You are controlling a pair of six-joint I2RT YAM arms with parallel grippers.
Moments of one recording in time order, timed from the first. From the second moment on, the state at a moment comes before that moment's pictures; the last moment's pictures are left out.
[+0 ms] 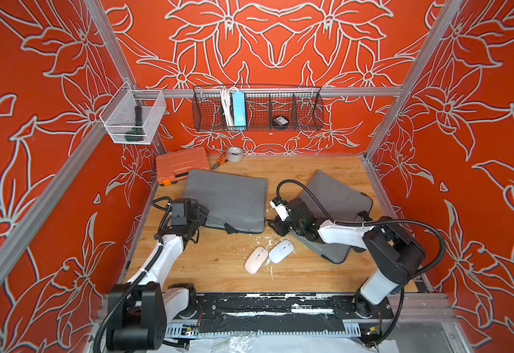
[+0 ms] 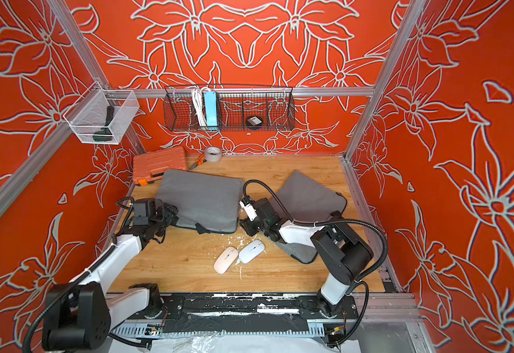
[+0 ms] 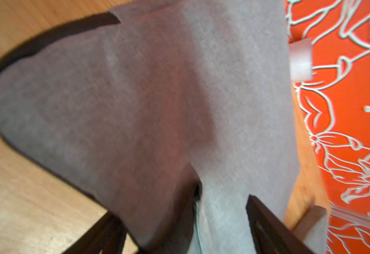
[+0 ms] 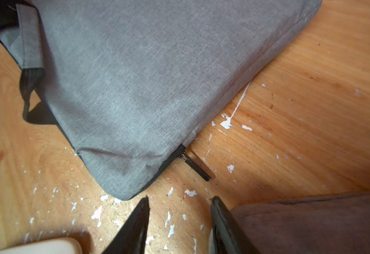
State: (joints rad) left arm 0.09 1.07 0.54 -0.22 0.07 -0.98; right arm 0.69 1.67 0.78 0.17 -0.16 0.10
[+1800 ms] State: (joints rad) left arm -0.02 1.38 0.51 -0.06 0.26 -1.07; right arm 0.69 1.94 1.09 -0.05 -0.16 -0.12
